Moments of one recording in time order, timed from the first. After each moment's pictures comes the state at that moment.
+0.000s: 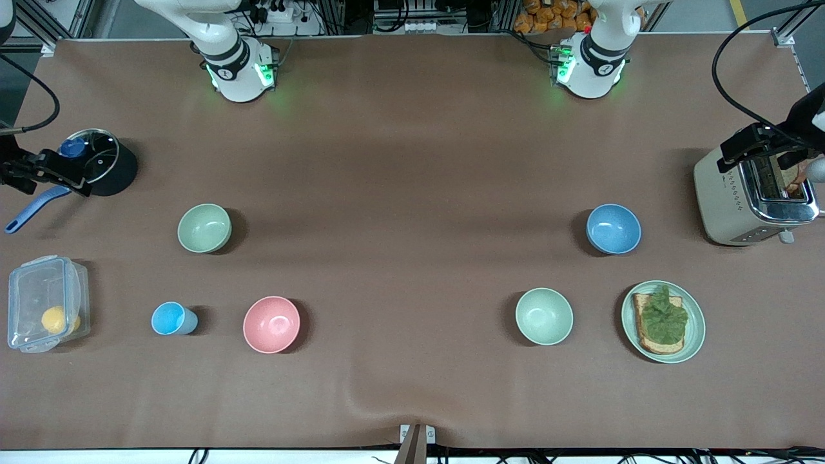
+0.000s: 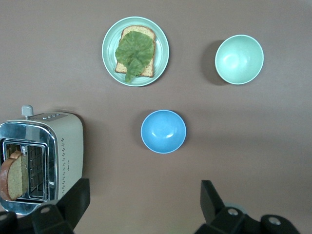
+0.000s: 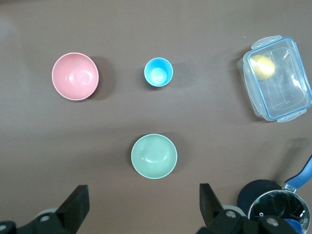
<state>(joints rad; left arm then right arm) 0.16 0.02 -0.18 -1.52 0.01 1.52 -0.07 -0.04 0.03 -0.02 -1.57 0.02 1.63 0.00</state>
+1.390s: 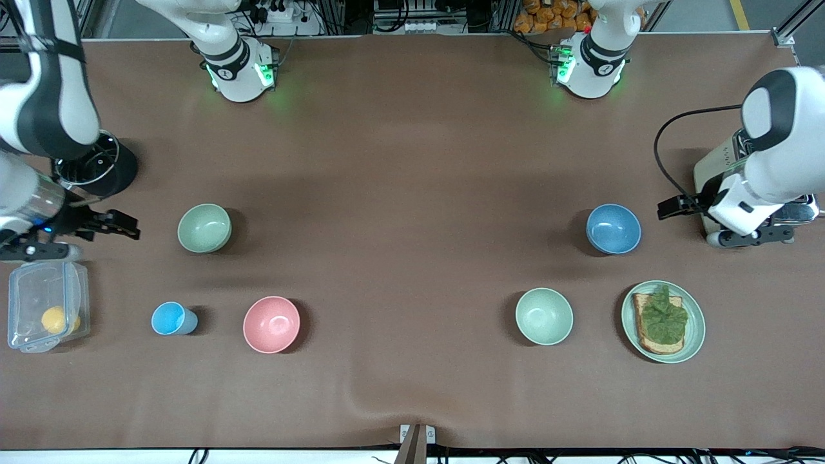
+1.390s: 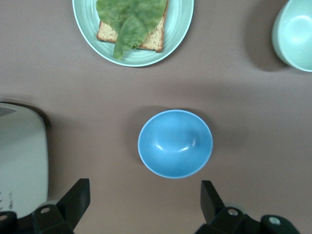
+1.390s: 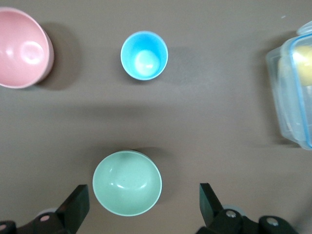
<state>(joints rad) 0.21 0.10 -0.19 -2.01 0.01 2.00 -0.08 -0.09 0.16 -0.03 -1.91 0.00 2.05 -0.16</state>
